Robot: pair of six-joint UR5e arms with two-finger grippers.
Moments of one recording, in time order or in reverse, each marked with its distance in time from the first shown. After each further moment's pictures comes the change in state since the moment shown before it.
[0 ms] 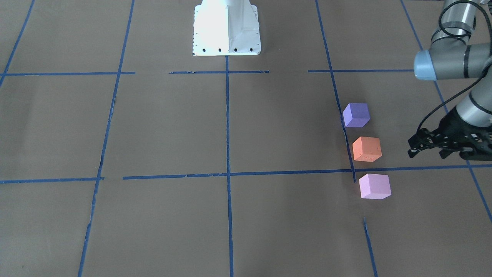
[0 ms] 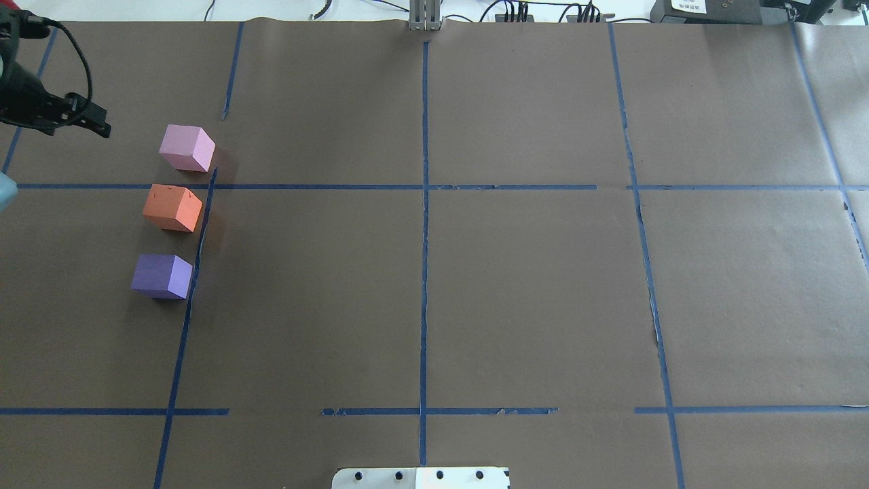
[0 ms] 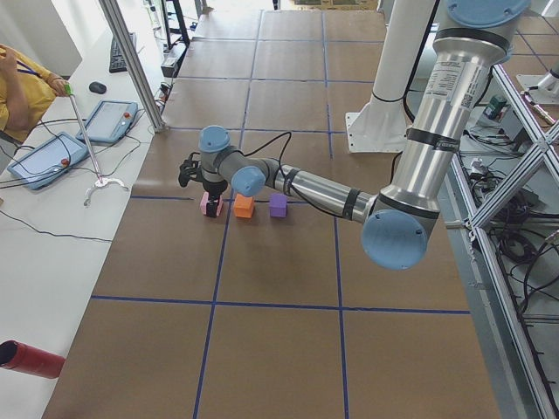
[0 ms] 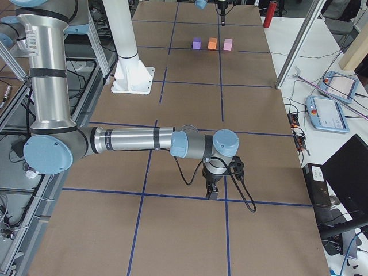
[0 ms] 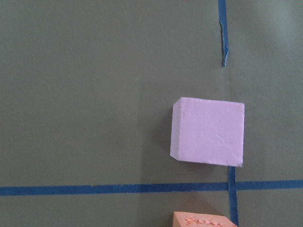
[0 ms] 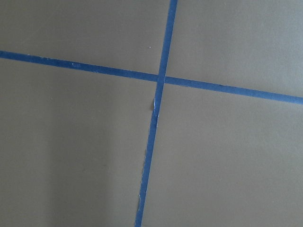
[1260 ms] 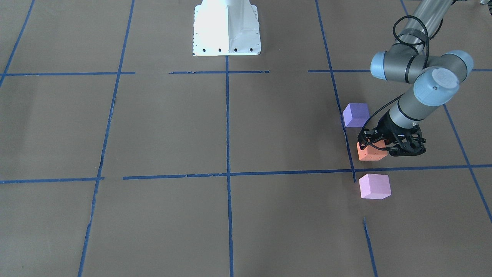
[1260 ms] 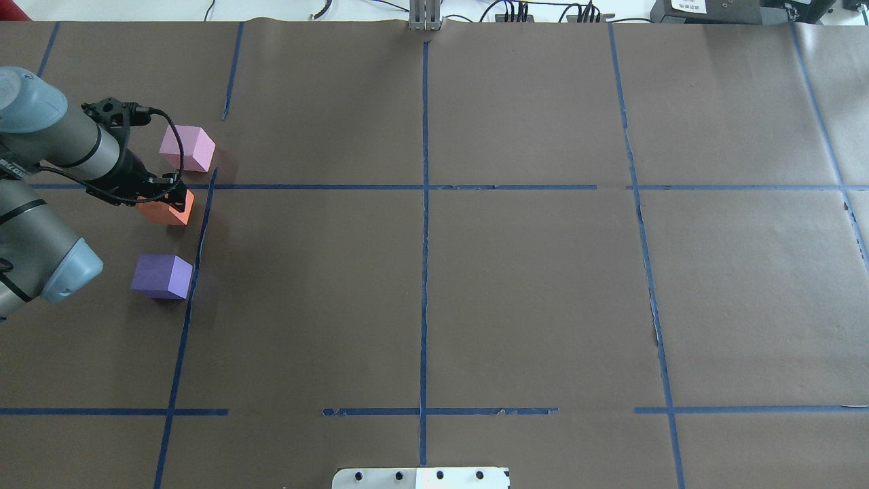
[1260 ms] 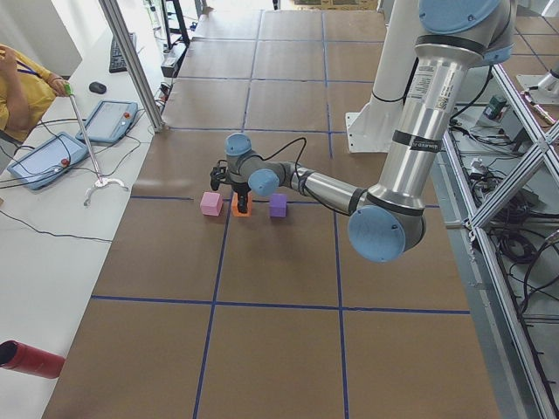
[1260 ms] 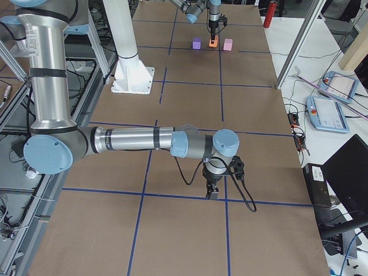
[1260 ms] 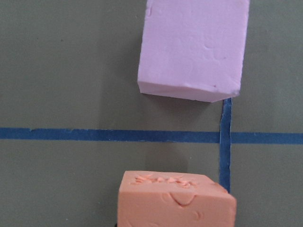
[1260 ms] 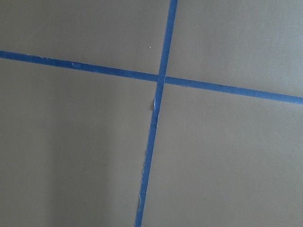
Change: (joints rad) left arm 0.295 -0.011 0.032 -0.084 0.061 -0.352; right arm 0.000 0.000 0.000 0.000 0.000 0.000
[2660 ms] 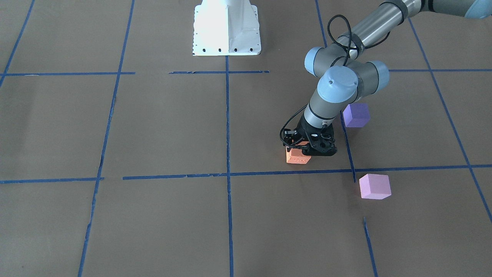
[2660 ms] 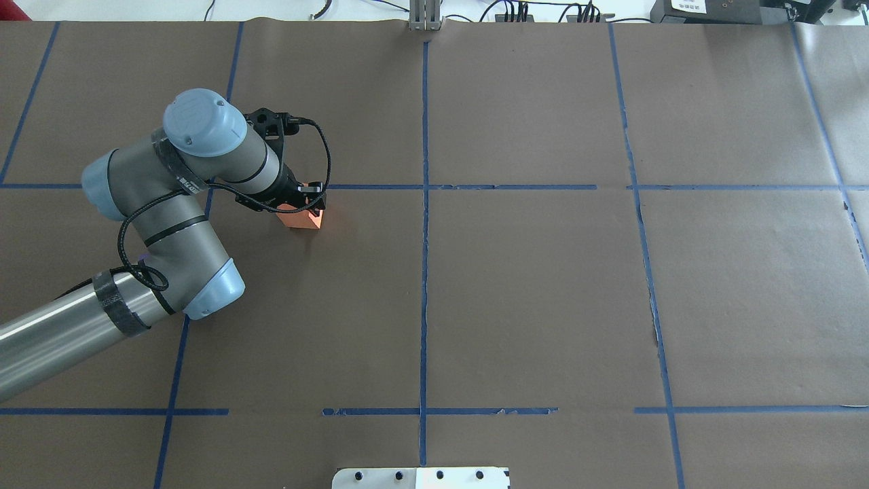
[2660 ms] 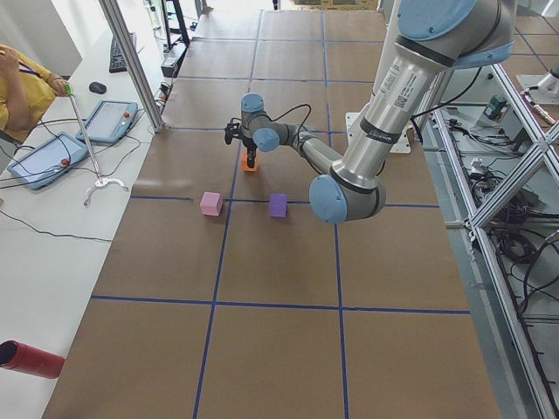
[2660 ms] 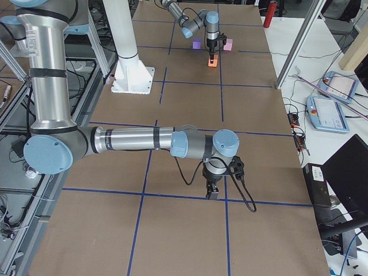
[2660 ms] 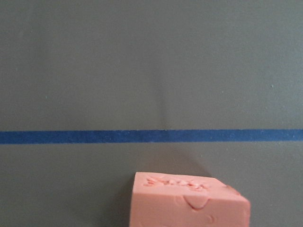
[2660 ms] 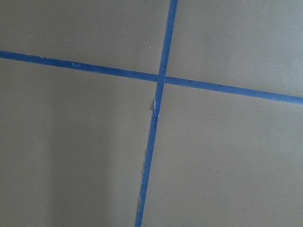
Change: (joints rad) left arm 0.192 -0.281 0.063 0.016 0.142 -0.193; right arm 0.000 0.000 0.000 0.000 0.000 0.000
